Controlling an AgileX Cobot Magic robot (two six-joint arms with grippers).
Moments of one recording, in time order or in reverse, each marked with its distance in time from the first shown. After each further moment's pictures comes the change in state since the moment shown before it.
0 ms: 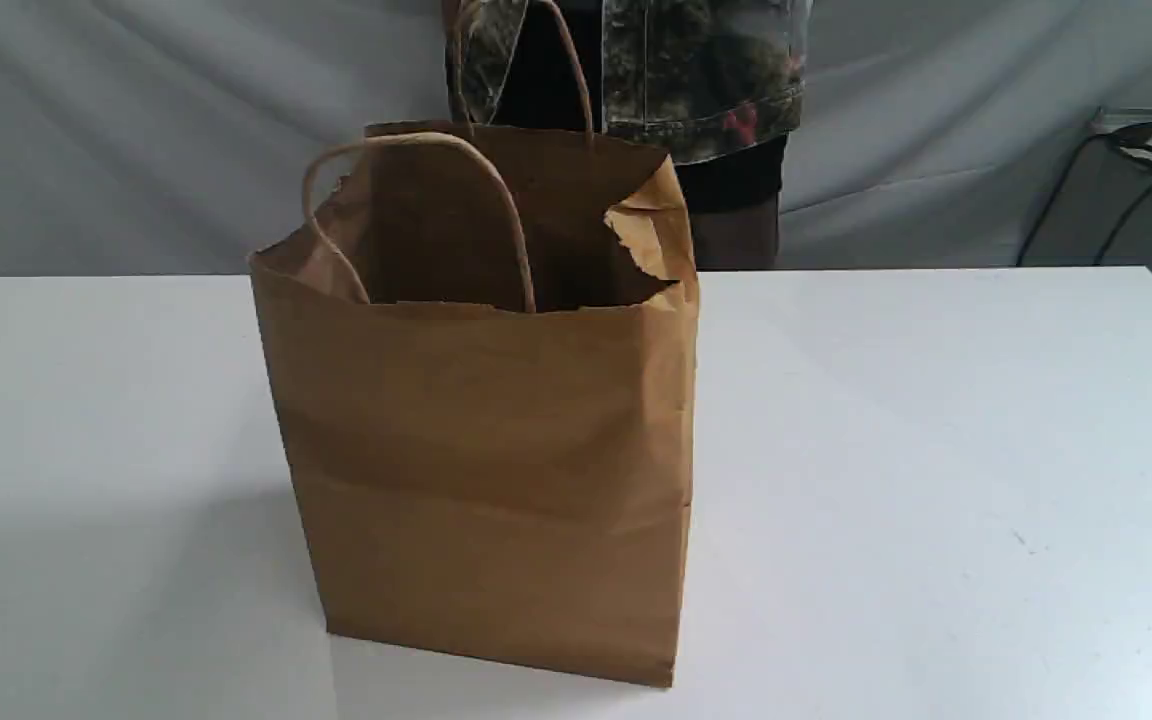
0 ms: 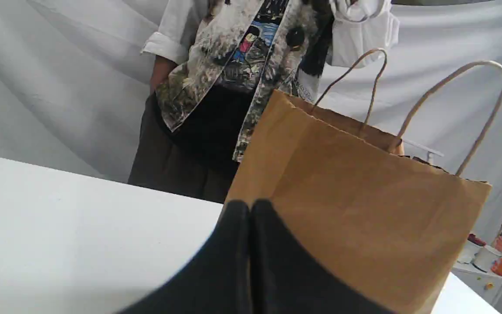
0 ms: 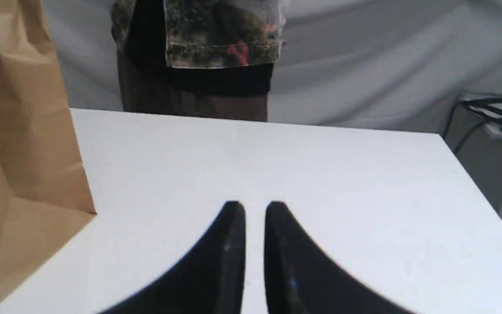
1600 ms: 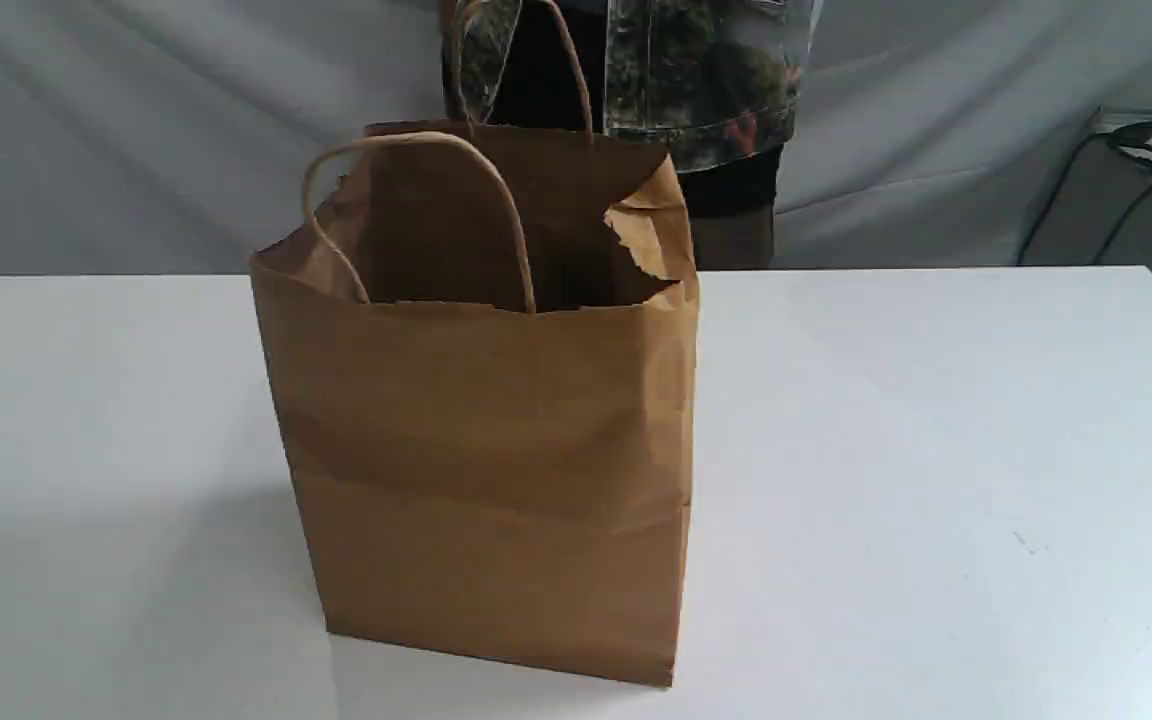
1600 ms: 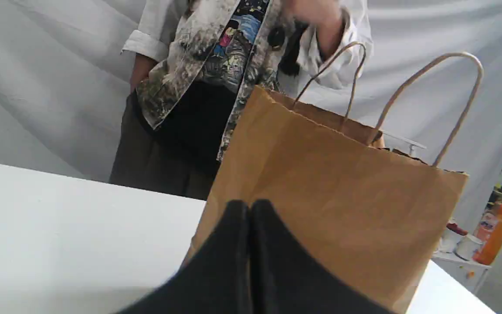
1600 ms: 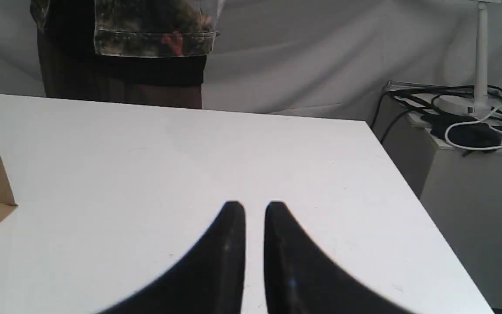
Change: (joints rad) left arm 0.000 0.000 0.000 -0.054 -0.040 0.044; right arm -0.110 -0.036 0.000 -0.062 0.031 0.002
